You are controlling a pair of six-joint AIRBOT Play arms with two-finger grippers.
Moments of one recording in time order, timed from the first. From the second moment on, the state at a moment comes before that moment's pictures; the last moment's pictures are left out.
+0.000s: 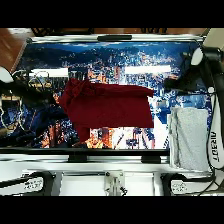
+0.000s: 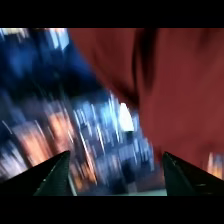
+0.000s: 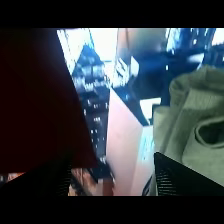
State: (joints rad) left arm 0.11 -1.38 1.25 1.25 -1.40 -1.46; right arm -0.02 -1.54 1.62 -1.51 1.58 1.68
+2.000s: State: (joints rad) left arm -0.06 -1.01 1.74 1.40 -1.16 -1.38; right arm 0.10 -1.16 1.67 -1.21 1.17 1.44
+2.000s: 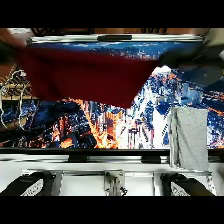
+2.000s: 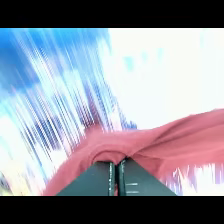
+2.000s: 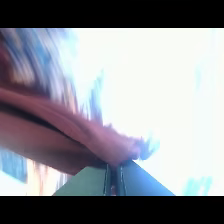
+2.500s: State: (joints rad) left arm -0.06 -0.77 1.99 1.45 -1.00 -1.47; right arm 0.10 -0.79 1.84 -1.30 1.06 1.51
